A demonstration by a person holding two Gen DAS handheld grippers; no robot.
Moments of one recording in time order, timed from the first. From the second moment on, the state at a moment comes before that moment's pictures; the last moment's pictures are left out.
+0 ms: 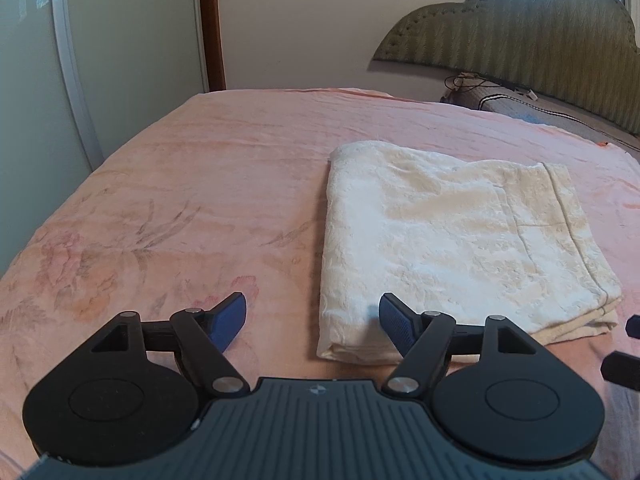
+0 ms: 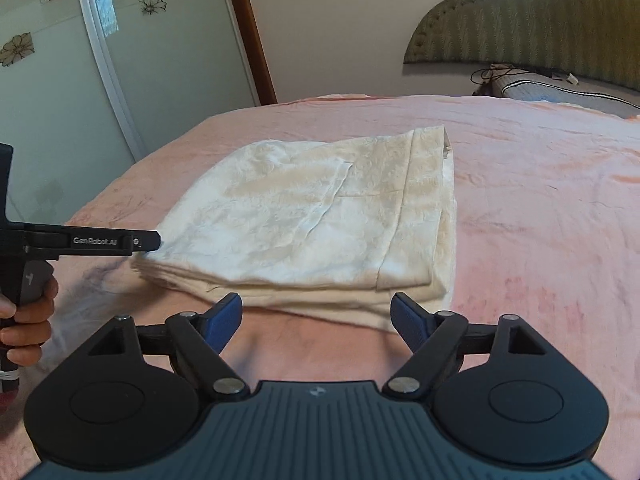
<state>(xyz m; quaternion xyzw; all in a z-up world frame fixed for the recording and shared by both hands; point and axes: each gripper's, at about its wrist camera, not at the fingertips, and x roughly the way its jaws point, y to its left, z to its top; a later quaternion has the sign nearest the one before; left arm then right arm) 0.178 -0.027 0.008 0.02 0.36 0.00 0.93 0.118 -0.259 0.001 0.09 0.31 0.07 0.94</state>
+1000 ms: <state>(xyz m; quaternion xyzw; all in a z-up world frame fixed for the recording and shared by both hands) 0.073 -0.027 -0.034 0.02 0.37 -0.04 0.93 0.055 -0.199 -0.036 0.08 0.36 -0.01 0.93</state>
